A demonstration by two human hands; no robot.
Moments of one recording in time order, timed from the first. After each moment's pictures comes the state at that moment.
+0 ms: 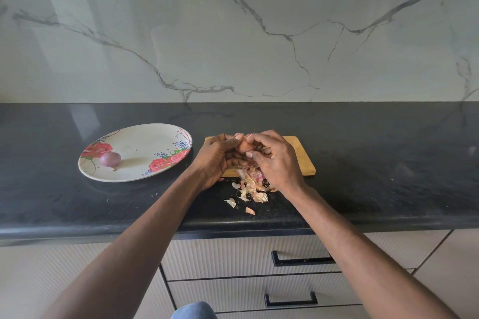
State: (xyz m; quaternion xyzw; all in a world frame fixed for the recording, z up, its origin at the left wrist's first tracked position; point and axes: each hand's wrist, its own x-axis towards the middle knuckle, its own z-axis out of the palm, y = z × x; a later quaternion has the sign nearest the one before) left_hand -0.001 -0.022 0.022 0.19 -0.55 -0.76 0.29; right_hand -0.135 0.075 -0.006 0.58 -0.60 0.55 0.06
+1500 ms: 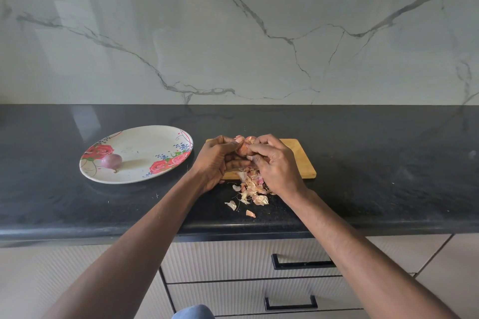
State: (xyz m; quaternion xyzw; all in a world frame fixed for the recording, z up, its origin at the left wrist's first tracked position) left_hand -0.002 -0.025 0.020 0.20 -0.53 -0.76 0.31; right_hand -0.135 0.076 -0.008 0.62 -0.59 0.51 0.13
